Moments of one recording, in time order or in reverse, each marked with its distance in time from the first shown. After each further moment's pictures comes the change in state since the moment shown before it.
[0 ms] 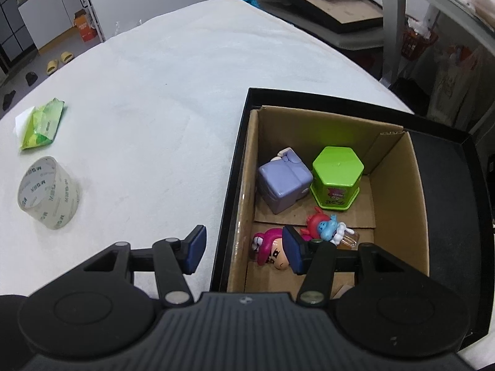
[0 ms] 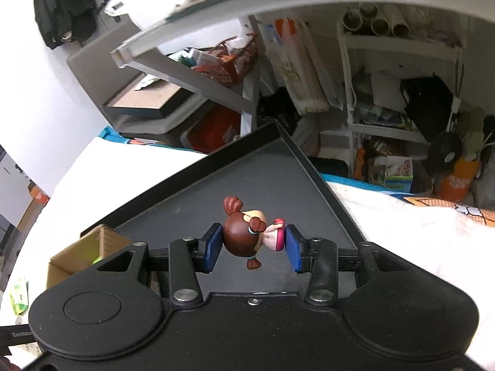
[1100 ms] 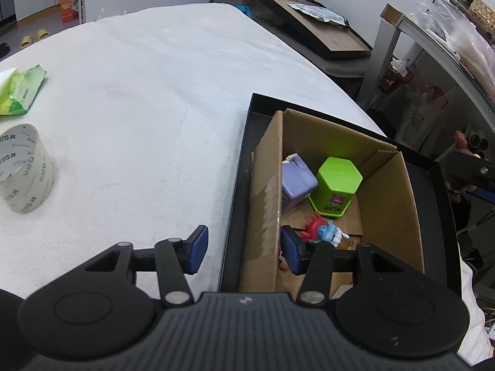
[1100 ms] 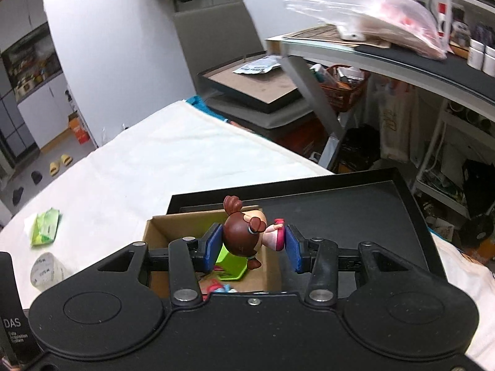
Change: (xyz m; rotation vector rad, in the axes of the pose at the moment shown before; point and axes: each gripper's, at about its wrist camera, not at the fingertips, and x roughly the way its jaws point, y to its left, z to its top) left arm 0.011 0.063 -0.020 -0.110 -0.074 -0.235; right arm -0.046 0.166 -0.022 -0.363 -0.008 0.079
